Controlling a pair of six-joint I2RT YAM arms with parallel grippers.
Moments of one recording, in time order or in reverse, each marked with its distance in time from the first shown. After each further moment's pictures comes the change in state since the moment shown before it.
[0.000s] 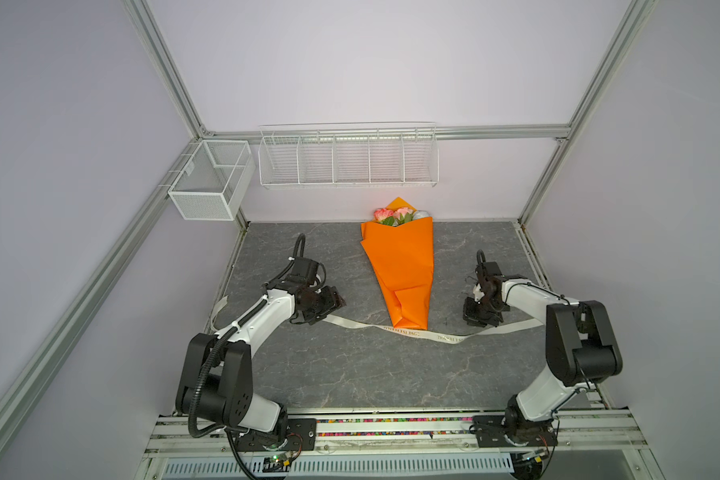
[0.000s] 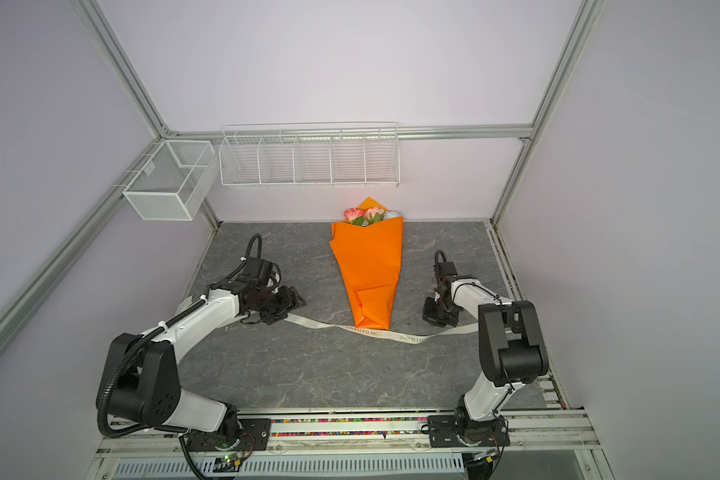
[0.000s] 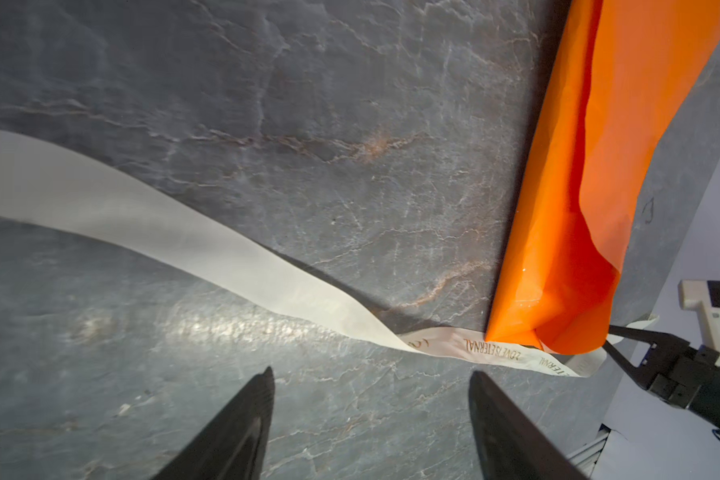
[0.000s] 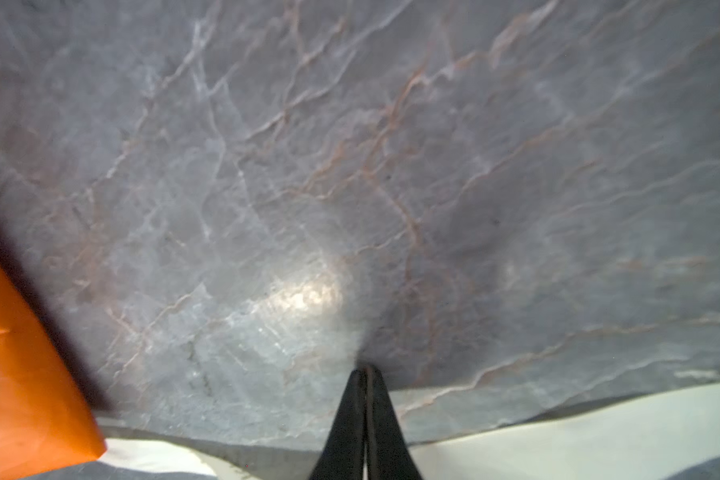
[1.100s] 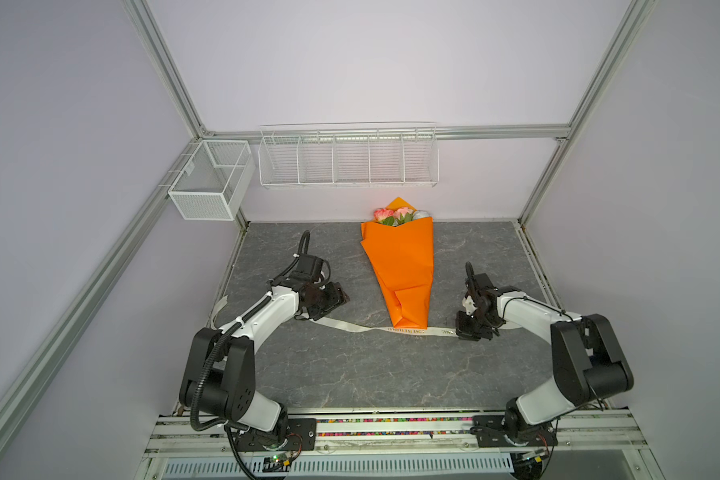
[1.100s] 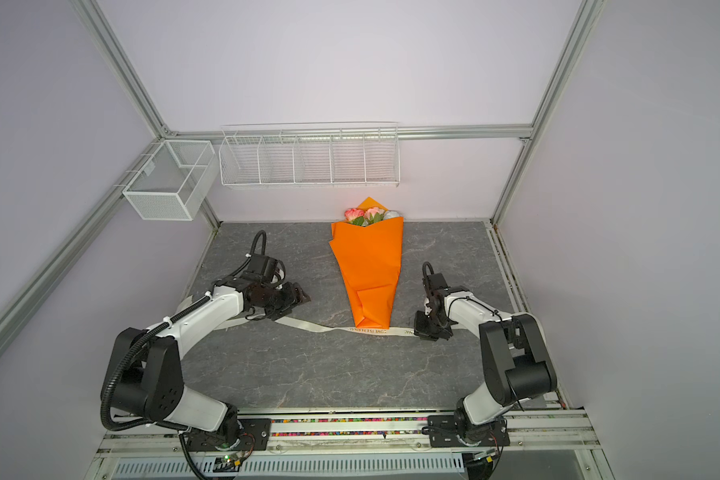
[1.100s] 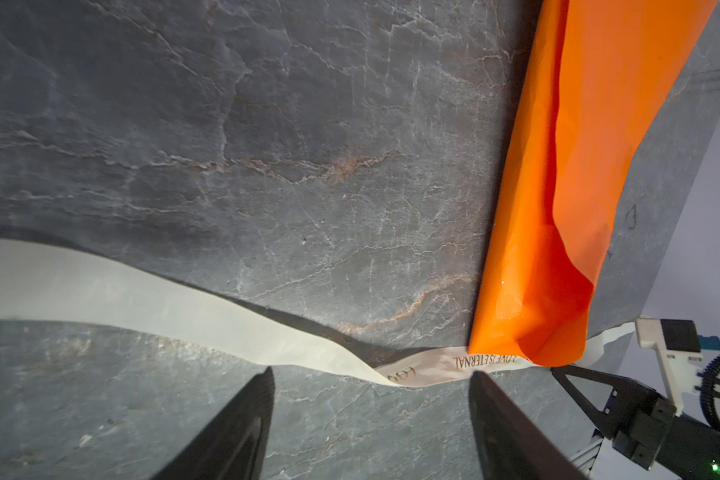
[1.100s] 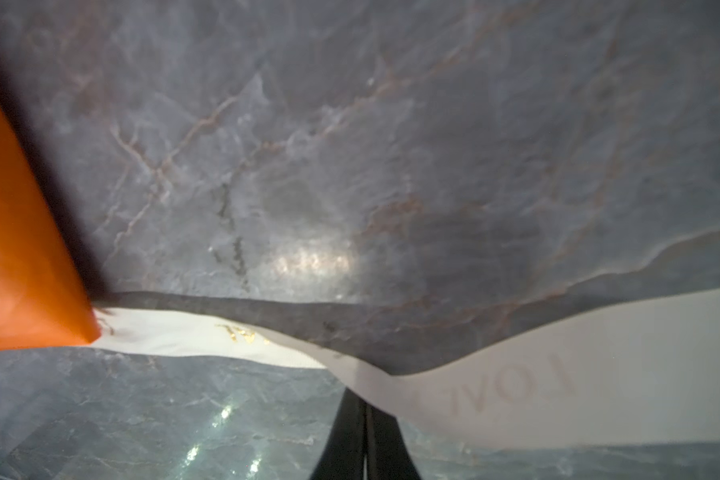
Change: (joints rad) left arm -0.015 0.018 0.017 0.034 -0.002 -0.025; right arm 0.098 -0.096 -0.125 0.005 -0.064 0.016
